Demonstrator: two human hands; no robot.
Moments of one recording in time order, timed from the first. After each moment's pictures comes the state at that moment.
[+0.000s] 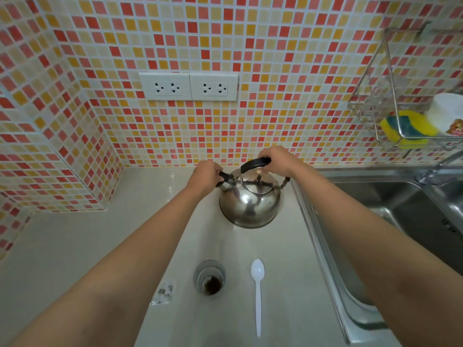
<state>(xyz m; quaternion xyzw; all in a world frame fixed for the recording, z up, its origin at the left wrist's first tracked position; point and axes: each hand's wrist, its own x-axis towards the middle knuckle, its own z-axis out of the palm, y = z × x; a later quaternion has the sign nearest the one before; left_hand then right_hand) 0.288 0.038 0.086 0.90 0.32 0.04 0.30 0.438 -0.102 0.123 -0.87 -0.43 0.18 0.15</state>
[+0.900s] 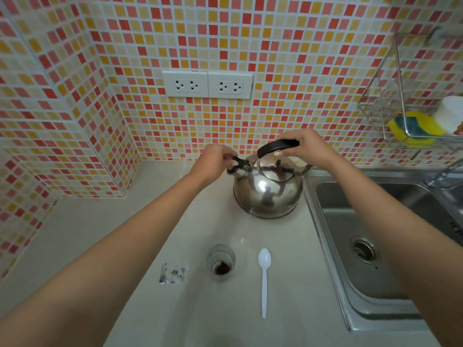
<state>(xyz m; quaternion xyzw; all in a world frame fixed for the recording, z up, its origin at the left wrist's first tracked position) 0.244 0.027 0.133 0.89 0.25 0.12 0.36 0.415 -0.147 0.174 -0.82 -0.46 0.14 0.31</state>
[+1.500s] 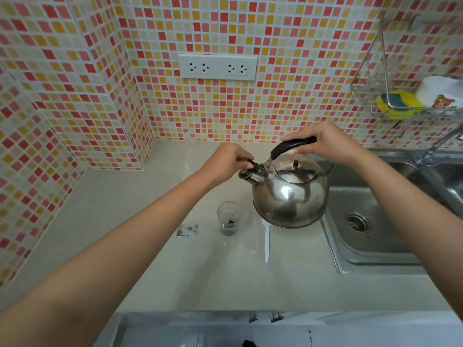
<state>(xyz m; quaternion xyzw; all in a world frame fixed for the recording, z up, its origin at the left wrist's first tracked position) 0.150 -0.052 0.141 0.93 0.15 0.11 0.33 0.314 -0.236 0.204 -0.80 -0.51 0.13 0.28</state>
